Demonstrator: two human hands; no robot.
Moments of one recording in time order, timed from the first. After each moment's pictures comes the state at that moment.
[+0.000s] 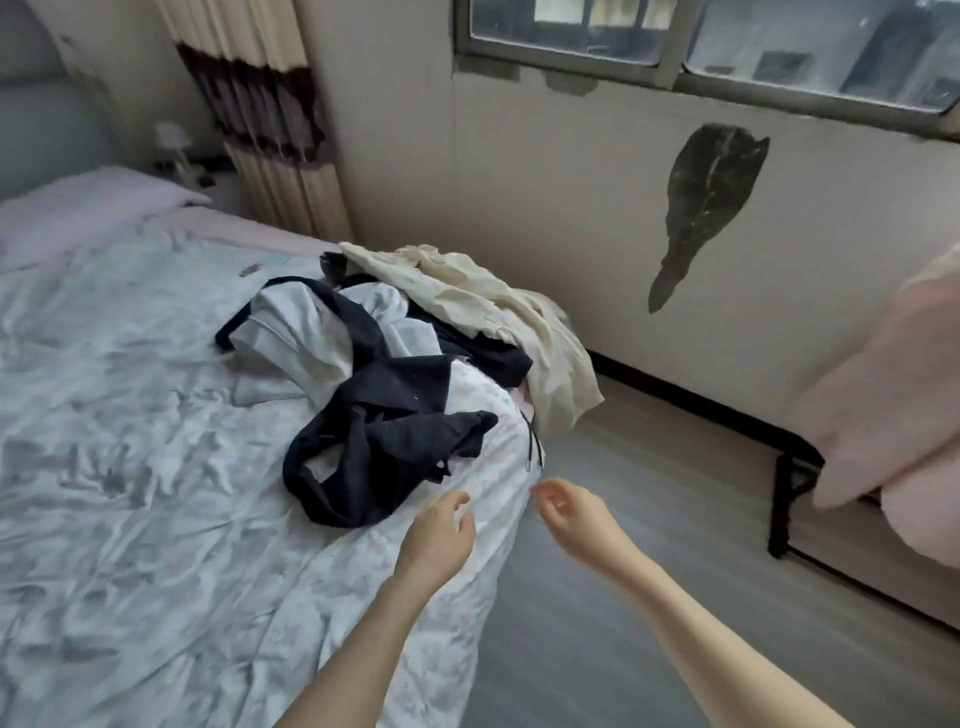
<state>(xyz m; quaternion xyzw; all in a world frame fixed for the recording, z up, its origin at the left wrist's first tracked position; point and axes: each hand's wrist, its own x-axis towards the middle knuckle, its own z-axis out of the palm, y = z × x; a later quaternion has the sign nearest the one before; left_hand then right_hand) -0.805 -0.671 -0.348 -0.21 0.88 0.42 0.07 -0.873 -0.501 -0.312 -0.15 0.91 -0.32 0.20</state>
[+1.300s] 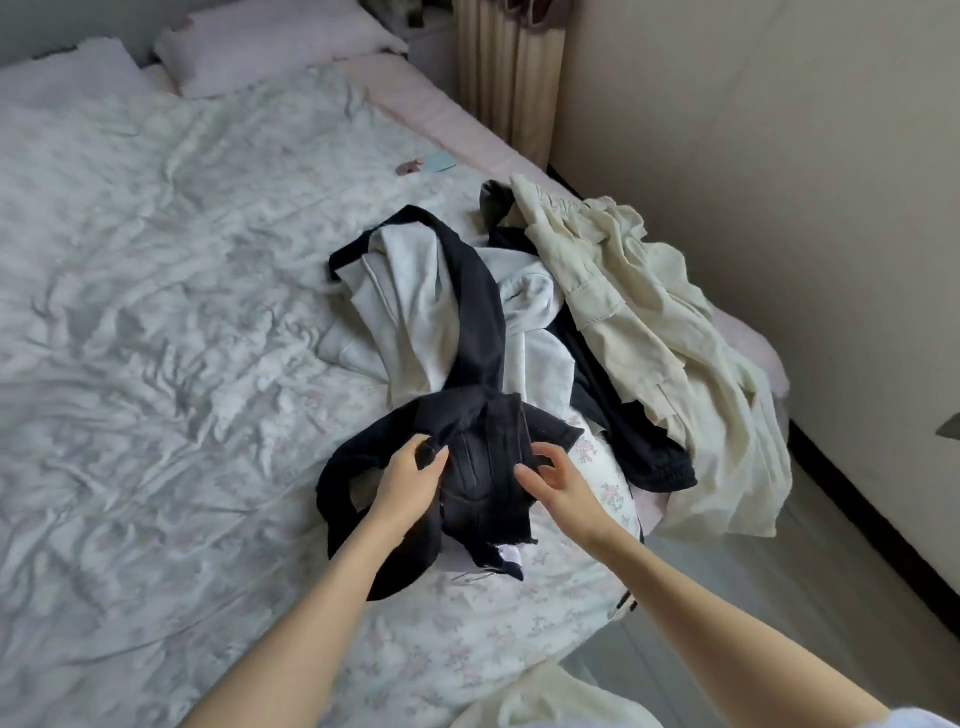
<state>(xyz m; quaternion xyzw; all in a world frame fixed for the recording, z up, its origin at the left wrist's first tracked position) -1.021 -0.871 -0.405 -0.52 0.64 0.55 -0.07 -1.170 -0.733 -0.424 -0.22 0.71 -0.44 0.50</state>
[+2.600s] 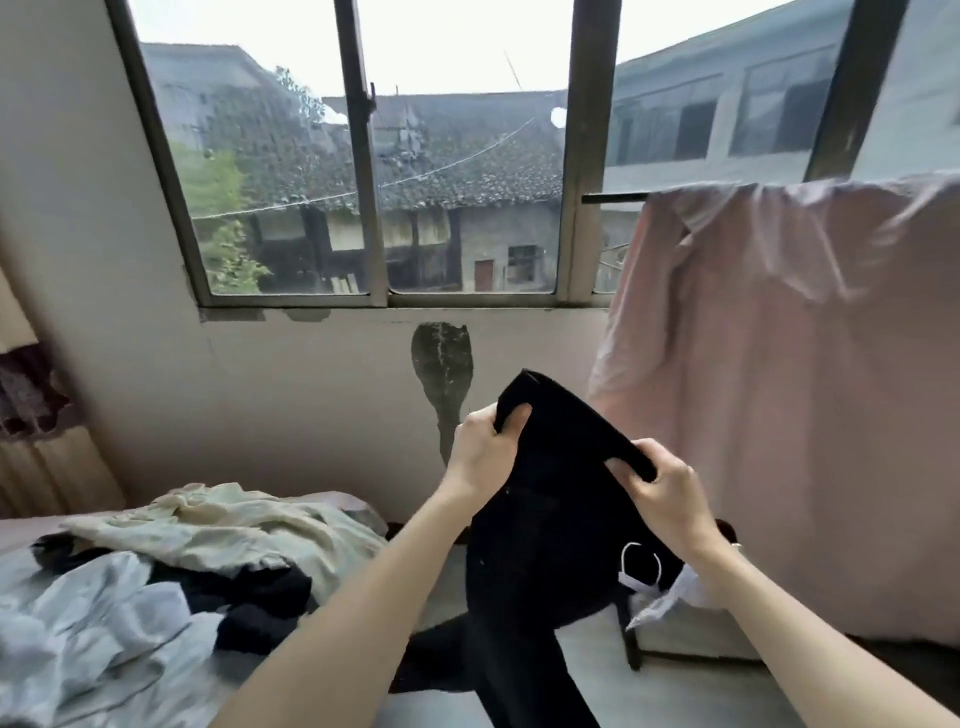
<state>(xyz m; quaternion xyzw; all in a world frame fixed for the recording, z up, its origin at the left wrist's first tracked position) -1.001 -0.345 -0.079 0.13 0.80 0.59 -0.08 -0.969 -0.143 -0.124 0.01 0.87 -0.44 -0.23</state>
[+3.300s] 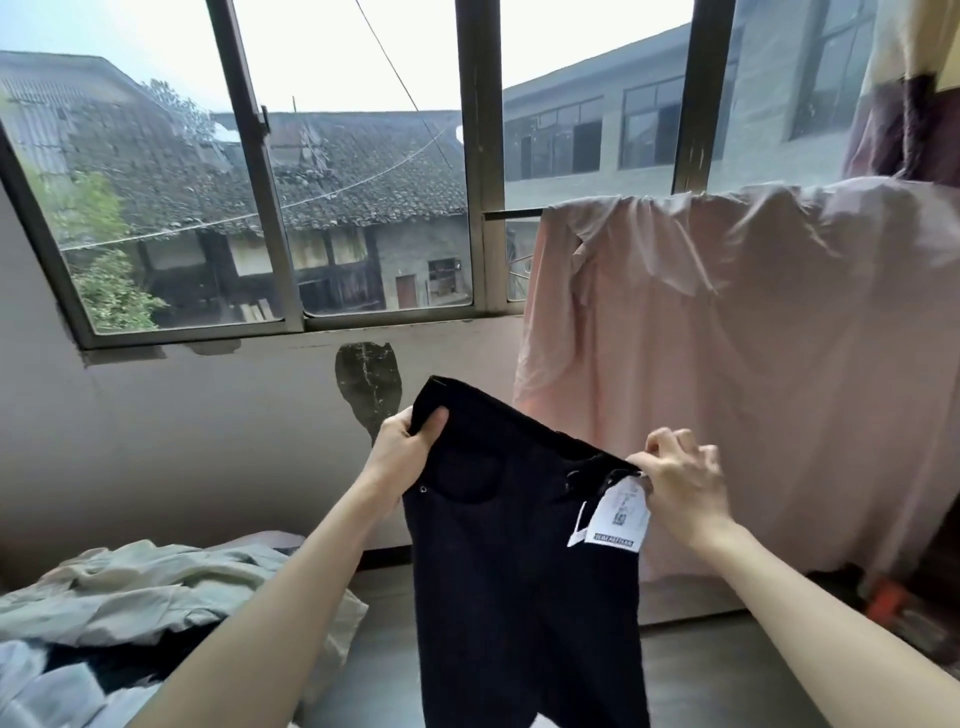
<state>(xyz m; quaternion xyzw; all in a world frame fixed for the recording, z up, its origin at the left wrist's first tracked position) -1.004 -0.337 -0.071 0.18 0.71 0.68 0.00 -0.915 -0.051 -0.121 0.13 0.96 0.03 -0.23</state>
